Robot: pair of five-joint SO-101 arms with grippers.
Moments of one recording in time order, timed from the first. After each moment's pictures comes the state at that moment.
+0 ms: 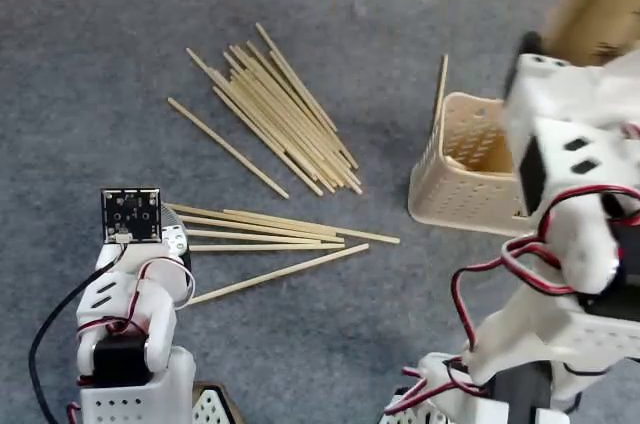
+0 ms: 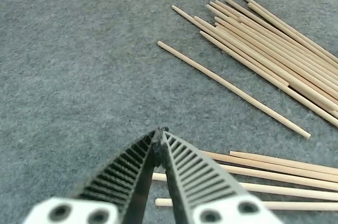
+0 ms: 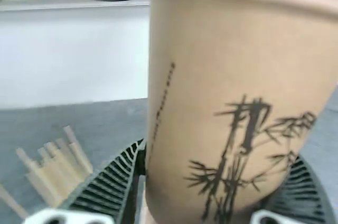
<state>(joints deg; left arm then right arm) -10.2 -104.2 86.2 56.0 0.6 5.7 -16.3 -58.2 100.4 1.7</state>
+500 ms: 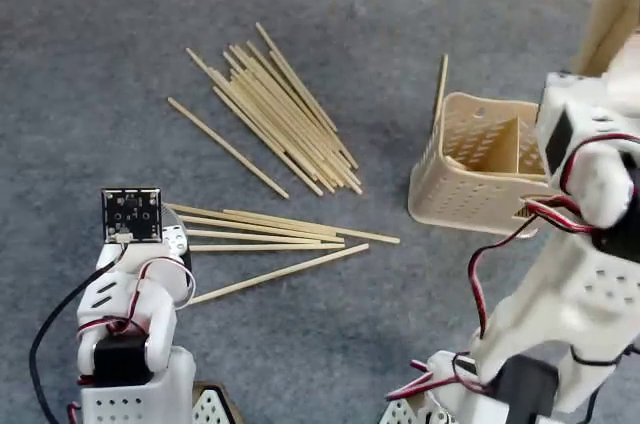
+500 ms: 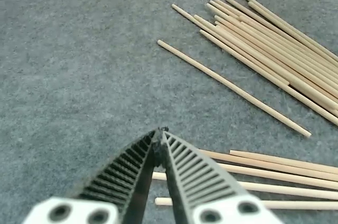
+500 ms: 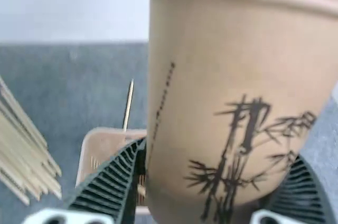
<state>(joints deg) -10.2 -104.2 86.5 55.9 0.6 13.0 -19.3 -41.6 100.4 14.4</state>
